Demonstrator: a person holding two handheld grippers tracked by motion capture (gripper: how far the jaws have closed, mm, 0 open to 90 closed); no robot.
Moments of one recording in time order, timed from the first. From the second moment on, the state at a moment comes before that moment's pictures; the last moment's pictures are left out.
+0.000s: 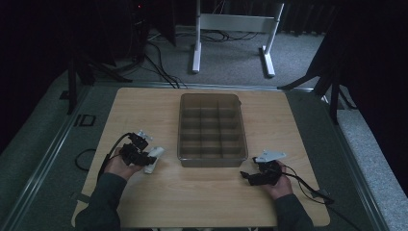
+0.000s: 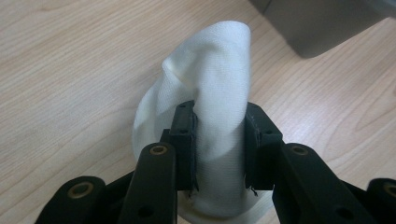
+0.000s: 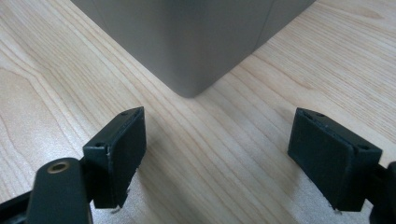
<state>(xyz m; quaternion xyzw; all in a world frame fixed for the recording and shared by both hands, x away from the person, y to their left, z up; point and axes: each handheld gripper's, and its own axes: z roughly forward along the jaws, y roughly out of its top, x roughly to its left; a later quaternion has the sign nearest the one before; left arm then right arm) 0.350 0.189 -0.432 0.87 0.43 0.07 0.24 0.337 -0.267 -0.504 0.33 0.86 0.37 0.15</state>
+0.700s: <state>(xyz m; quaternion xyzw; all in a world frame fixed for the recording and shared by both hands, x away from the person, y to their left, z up) 0.348 0.194 -0.401 0.87 0.42 0.09 0.26 0.337 -0.267 -0.504 0.33 0.86 0.37 0.15</state>
